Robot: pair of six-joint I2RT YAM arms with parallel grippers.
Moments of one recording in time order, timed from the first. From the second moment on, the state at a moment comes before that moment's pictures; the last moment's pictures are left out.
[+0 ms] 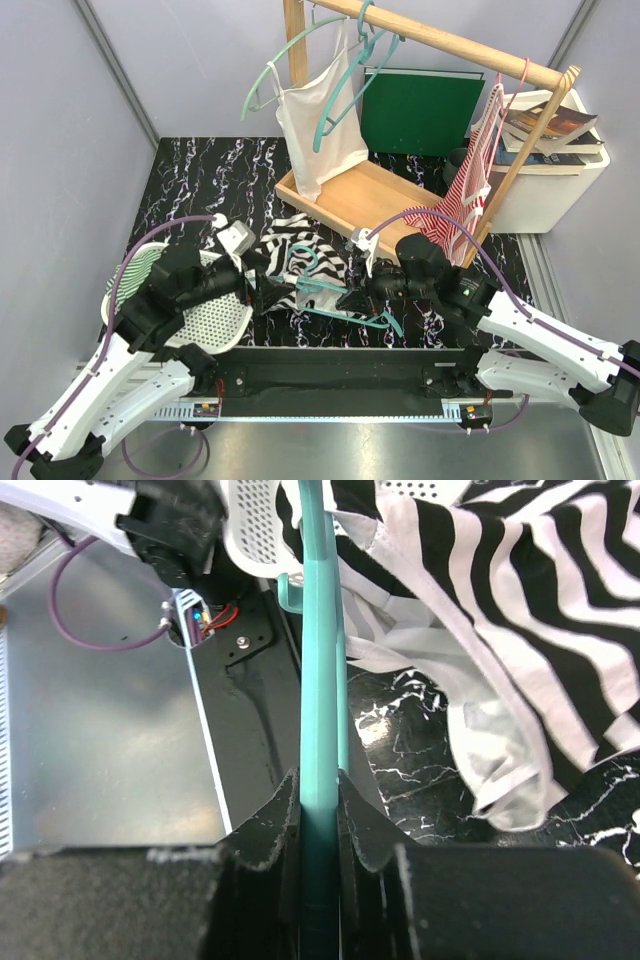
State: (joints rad) left arm -0.63 0.59 0.82 -0.52 0.36 -0.15; right arm 0.94 0.96 0.86 -0.35 -0.44 0.21
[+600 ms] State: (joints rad) left arm -0.63 0.72 0.83 -0.54 0.74 0.02; right arm 0.94 0.96 0.87 -0.37 -0.51 0.17
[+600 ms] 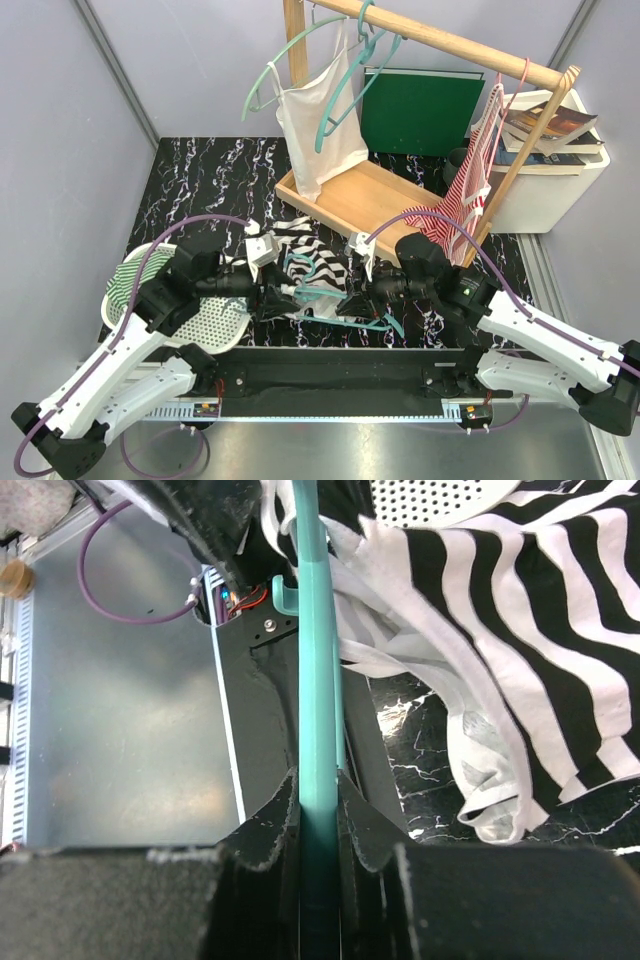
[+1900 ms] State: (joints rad) left arm -0.63 0.70 0.77 -0.50 0.74 0.03; right arm 0.94 0.93 0.91 -0.42 -0.27 0.10
